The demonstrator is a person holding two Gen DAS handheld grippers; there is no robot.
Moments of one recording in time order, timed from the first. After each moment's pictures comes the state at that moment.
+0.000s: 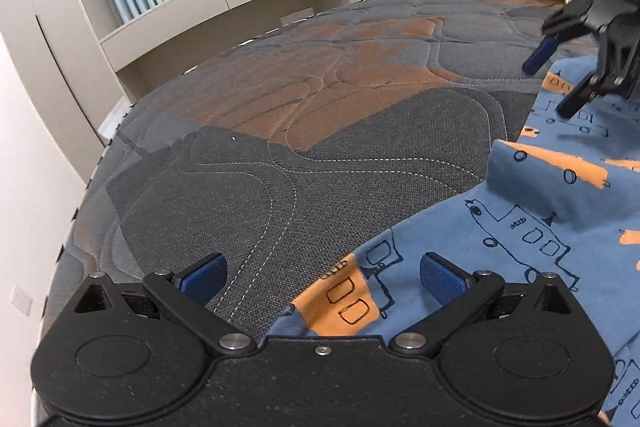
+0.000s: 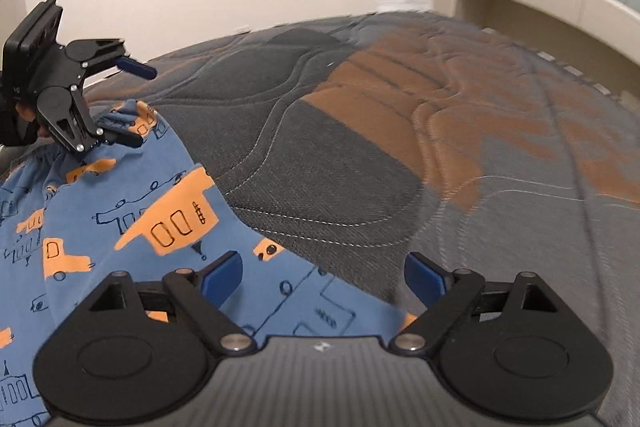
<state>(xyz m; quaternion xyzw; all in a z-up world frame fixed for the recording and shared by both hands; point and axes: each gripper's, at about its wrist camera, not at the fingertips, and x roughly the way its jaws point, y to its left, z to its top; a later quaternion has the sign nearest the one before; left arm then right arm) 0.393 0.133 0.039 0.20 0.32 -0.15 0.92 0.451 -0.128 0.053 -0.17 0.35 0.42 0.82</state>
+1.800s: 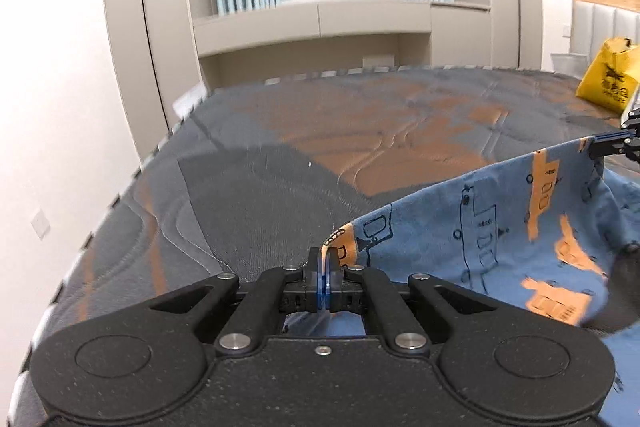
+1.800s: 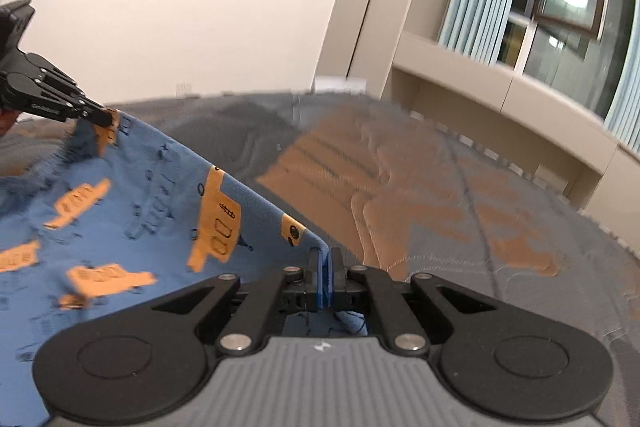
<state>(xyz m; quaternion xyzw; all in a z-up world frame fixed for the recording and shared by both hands) 0.325 0.164 0.094 0.07 0.26 -0.05 0.96 0.359 -0.125 0.109 -0.20 0.20 0.31 0.91</state>
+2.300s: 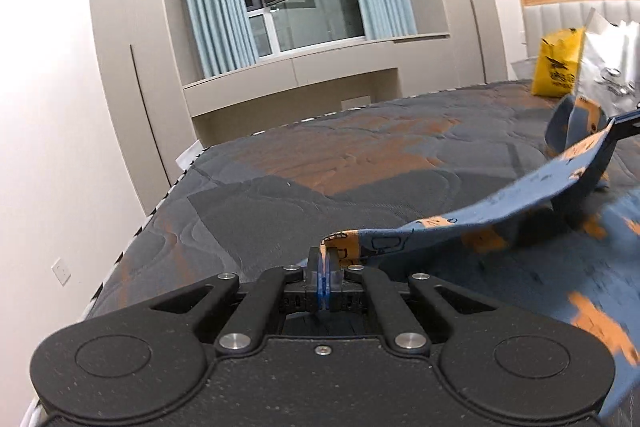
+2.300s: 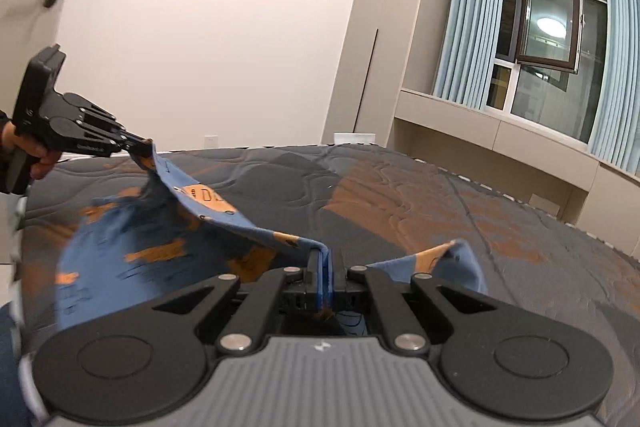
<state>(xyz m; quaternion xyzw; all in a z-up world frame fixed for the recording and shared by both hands) 0.162 0.137 0.085 0.13 0.18 -0.07 0.97 0.165 -0.168 0.121 -0.15 0.13 0.32 0.93</state>
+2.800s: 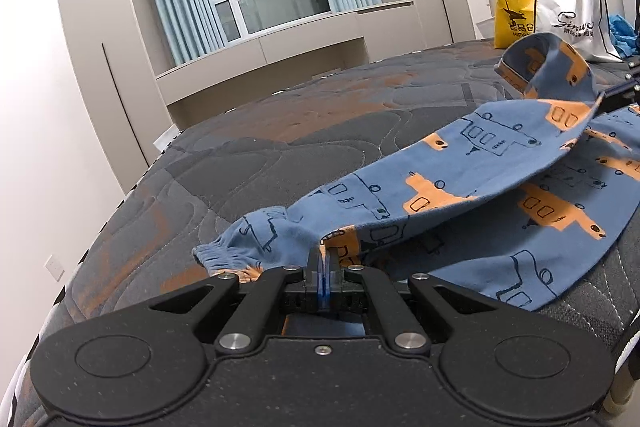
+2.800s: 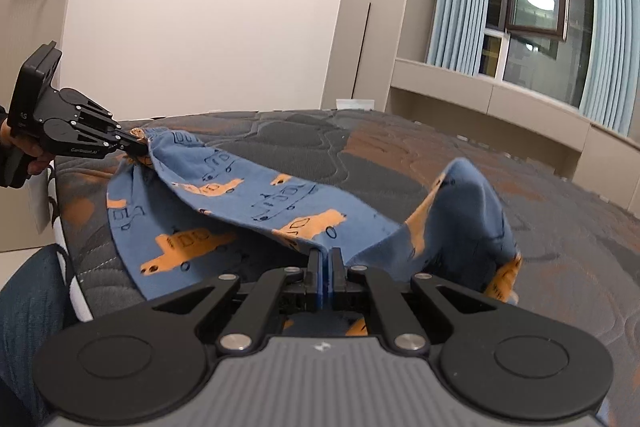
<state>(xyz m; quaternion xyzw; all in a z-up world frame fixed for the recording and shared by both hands) 0.105 0.132 0.027 0.17 0.21 -0.10 0.96 0.090 -0.183 0.067 -0.13 0.17 0.31 0.93</state>
